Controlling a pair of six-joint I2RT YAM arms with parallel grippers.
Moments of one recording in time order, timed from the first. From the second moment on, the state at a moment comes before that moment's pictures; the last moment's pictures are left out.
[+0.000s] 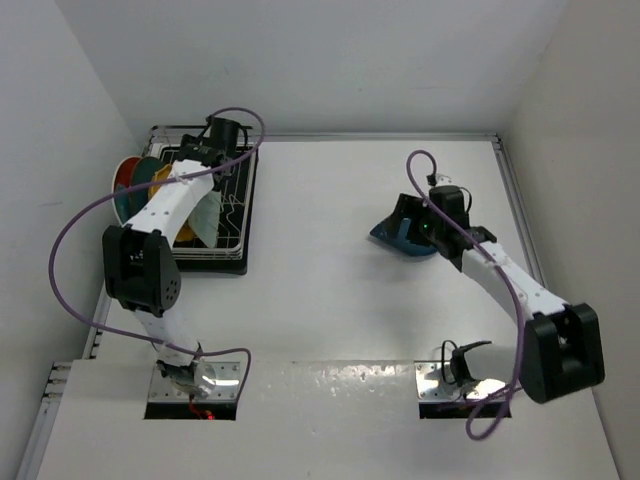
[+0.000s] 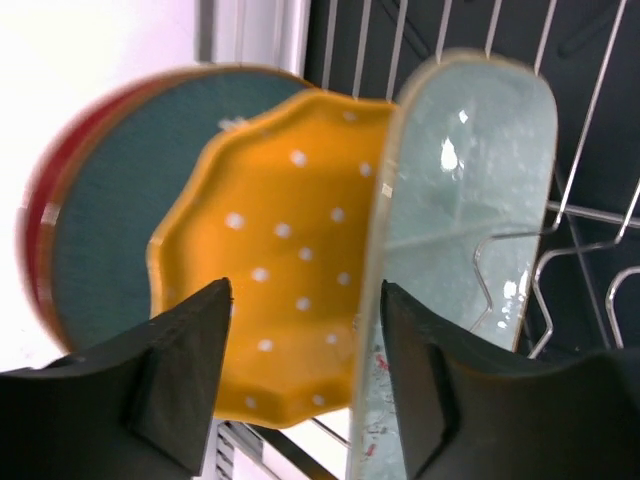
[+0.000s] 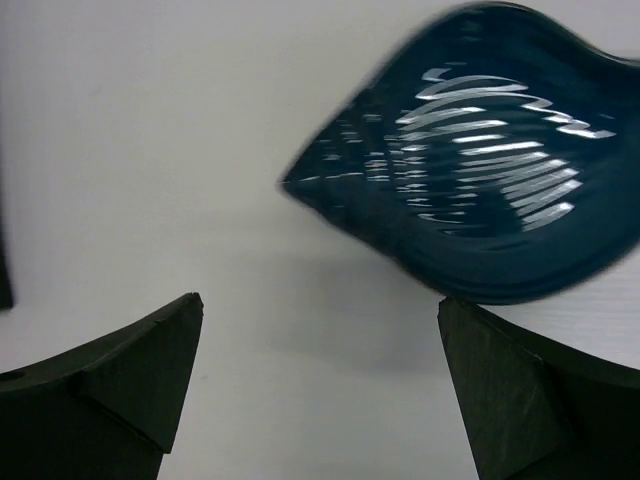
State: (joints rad) left arm -0.20 1.76 1.56 -0.71 -0.78 0.13; right arm 0.29 1.20 0.74 -0.18 -0.05 0.44
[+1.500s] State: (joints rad) left arm -0.34 1.53 1.51 -0.88 0.33 0.31; right arm 0.30 1.45 0.75 0.13 -0.54 0.48
